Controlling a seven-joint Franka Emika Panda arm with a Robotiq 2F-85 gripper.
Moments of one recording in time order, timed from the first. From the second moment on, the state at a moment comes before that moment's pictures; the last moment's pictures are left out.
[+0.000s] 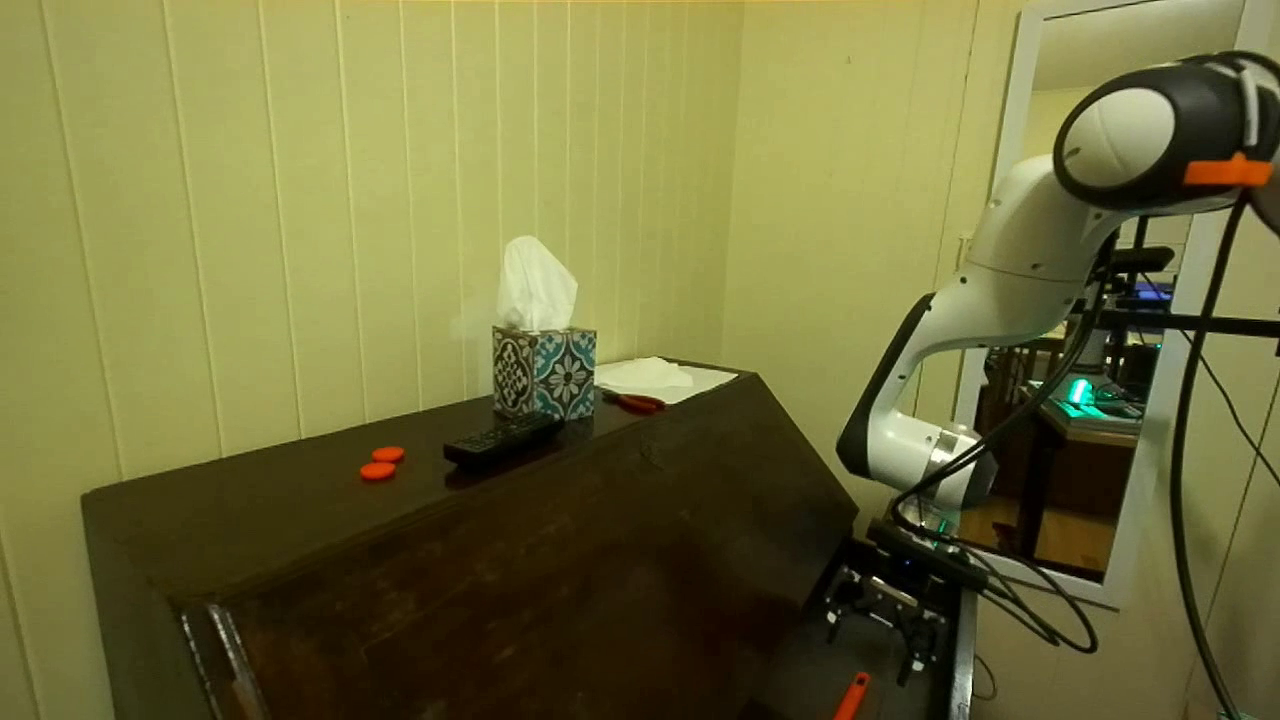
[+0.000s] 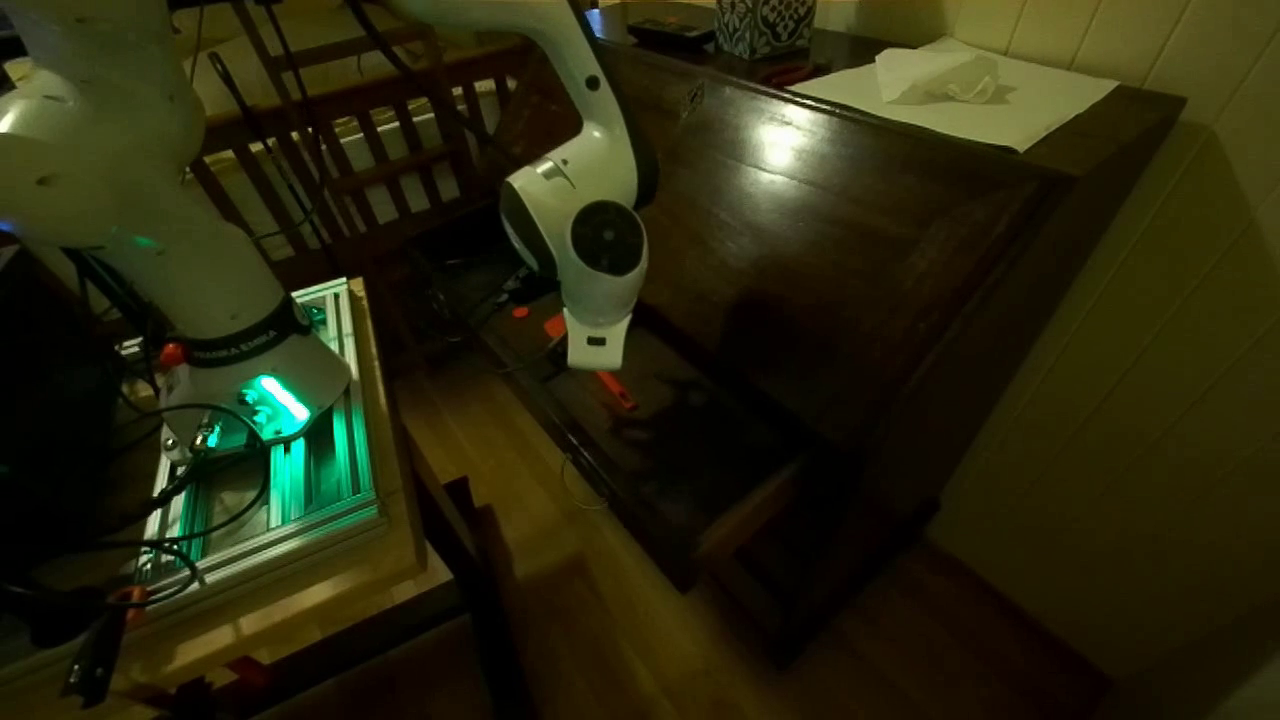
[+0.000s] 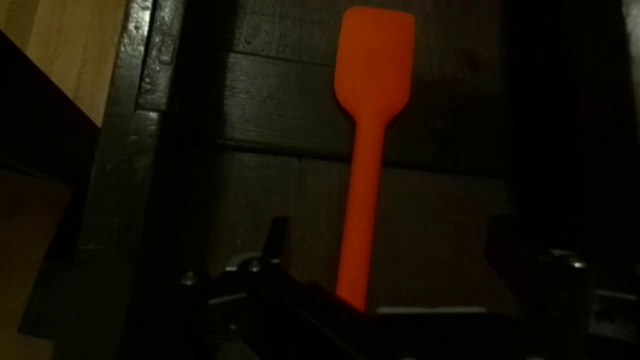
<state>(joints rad) -0.21 0.48 -0.15 -2.42 1.05 2.42 -0.08</state>
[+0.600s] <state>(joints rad) -0.19 0.65 -0.12 -2.27 1.04 2.40 0.03</state>
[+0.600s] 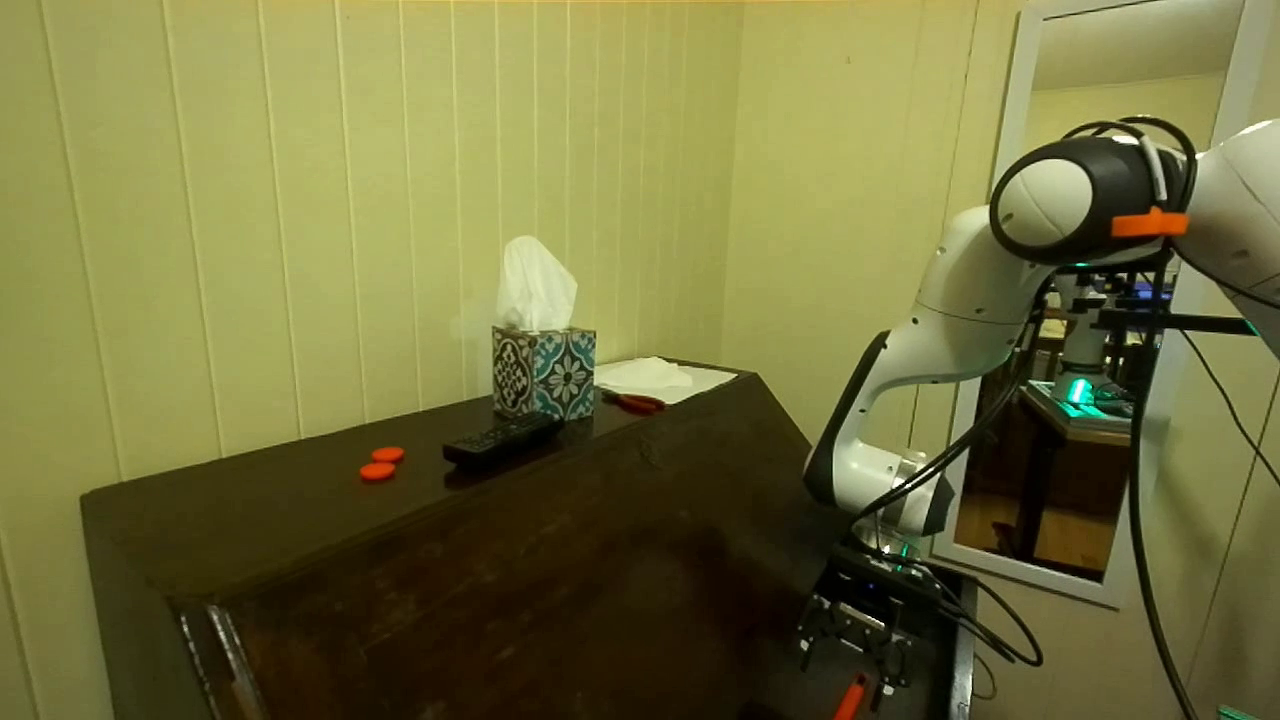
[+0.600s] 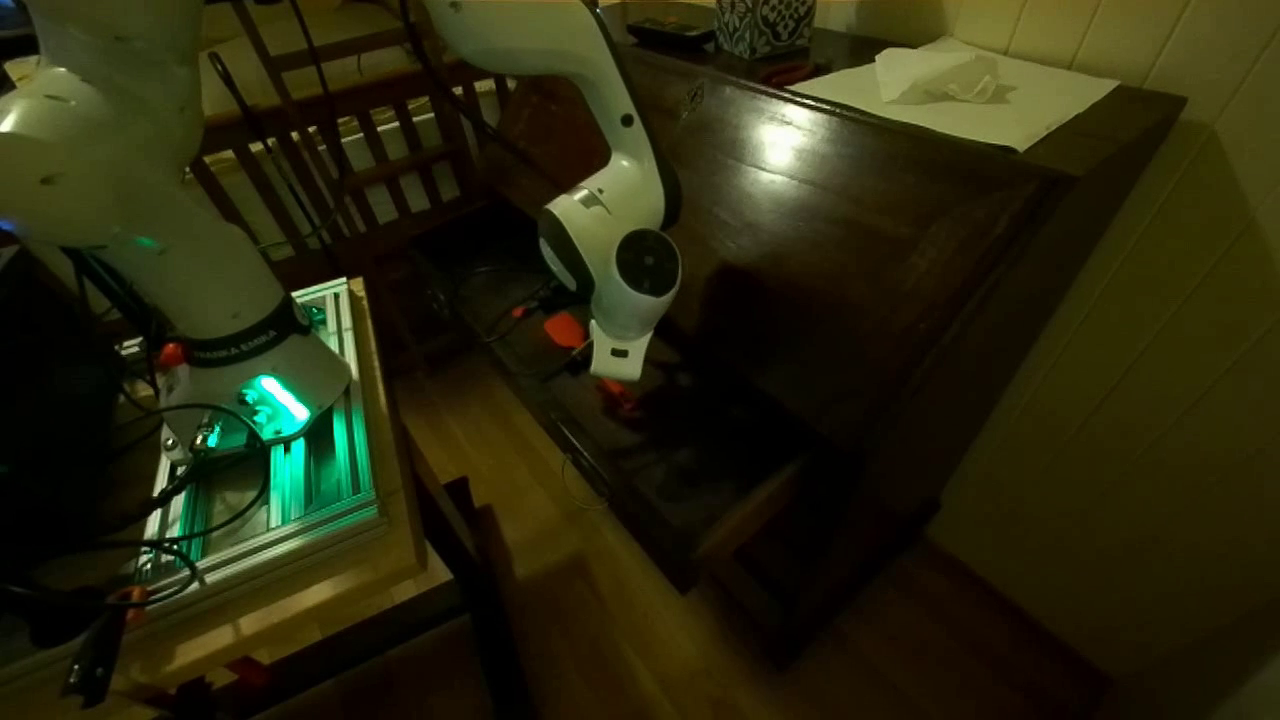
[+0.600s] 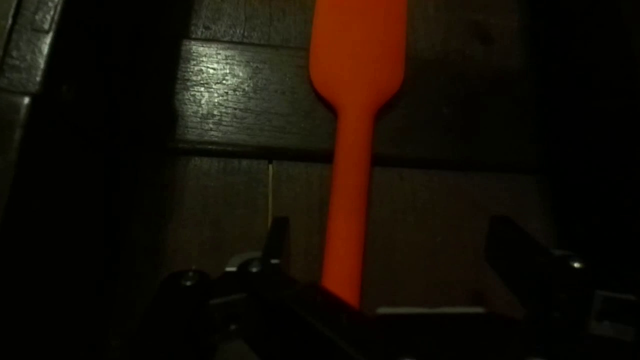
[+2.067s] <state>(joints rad) -0.16 0.70 -0.12 -2.21 1.00 2.34 0.08</state>
